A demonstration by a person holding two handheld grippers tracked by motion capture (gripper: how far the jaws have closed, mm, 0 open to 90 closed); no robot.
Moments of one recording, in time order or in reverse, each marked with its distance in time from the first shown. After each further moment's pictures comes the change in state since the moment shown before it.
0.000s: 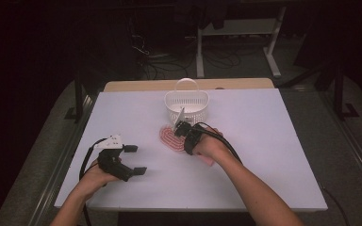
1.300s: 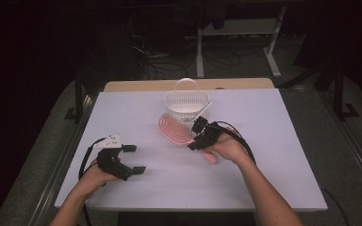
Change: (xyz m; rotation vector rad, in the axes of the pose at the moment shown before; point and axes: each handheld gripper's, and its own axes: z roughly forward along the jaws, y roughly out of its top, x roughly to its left) left arm 0.003 -0.002 -0.001 -0.001 0.010 -0.016; right arm -0.016 -0.057 -0.044 -0.429 0.168 -0.069
